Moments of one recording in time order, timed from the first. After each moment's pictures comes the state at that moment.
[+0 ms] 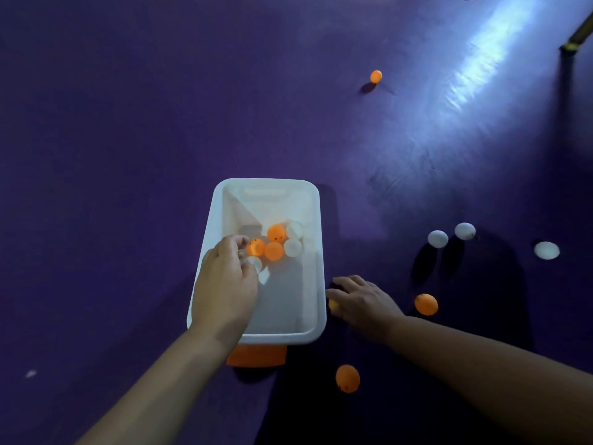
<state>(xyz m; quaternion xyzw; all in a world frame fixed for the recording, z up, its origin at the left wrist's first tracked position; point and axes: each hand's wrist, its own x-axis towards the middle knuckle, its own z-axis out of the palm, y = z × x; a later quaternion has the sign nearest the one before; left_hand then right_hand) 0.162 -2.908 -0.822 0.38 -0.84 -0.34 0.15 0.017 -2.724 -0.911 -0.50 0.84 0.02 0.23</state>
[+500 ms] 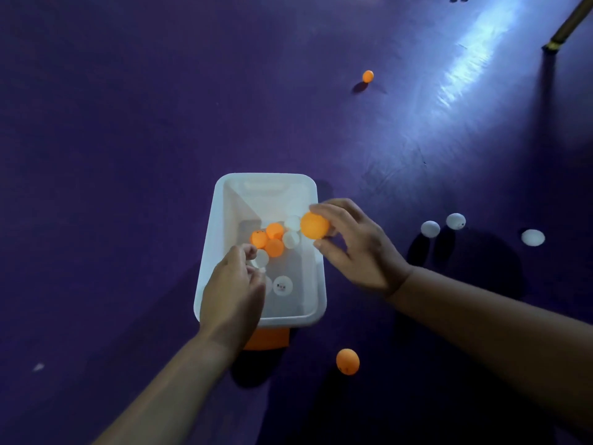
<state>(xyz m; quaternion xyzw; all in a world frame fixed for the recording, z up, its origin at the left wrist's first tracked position) 0.183 -2.892 -0.826 0.37 -0.84 -0.38 0.11 0.025 -2.761 -0.812 -0.54 0.76 -0.36 -0.03</state>
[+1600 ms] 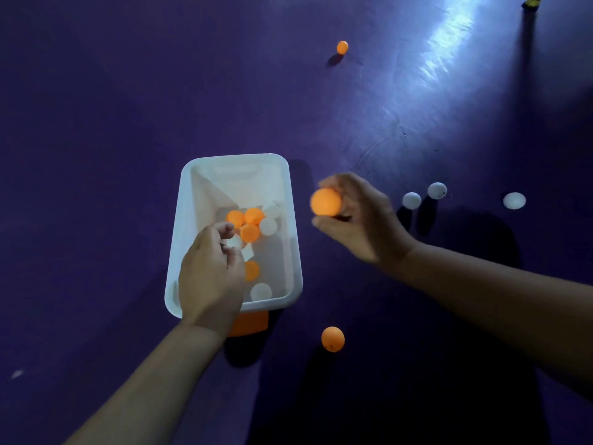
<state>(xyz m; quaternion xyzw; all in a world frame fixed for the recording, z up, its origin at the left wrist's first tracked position) 0.171 -2.879 -0.837 0.36 -0.84 -0.34 0.21 0.016 -2.727 -0.812 -0.37 0.80 -0.46 0.07</state>
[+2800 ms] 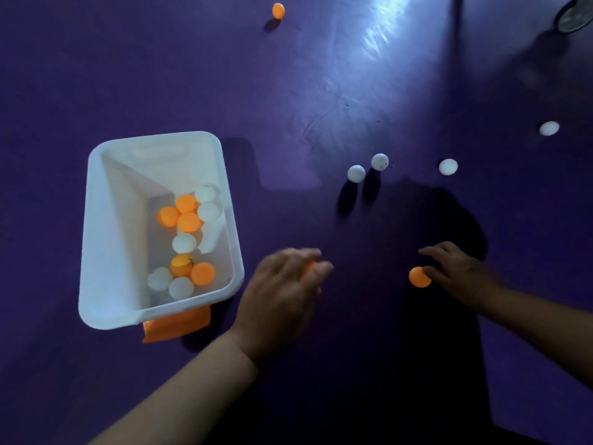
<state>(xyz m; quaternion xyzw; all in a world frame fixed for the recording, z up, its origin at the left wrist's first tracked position) 0.143 -2.771 -0.873 -0.11 -0.95 -0.25 0.16 -0.014 -2.465 -0.892 -0.17 0.96 -0.08 0.20</state>
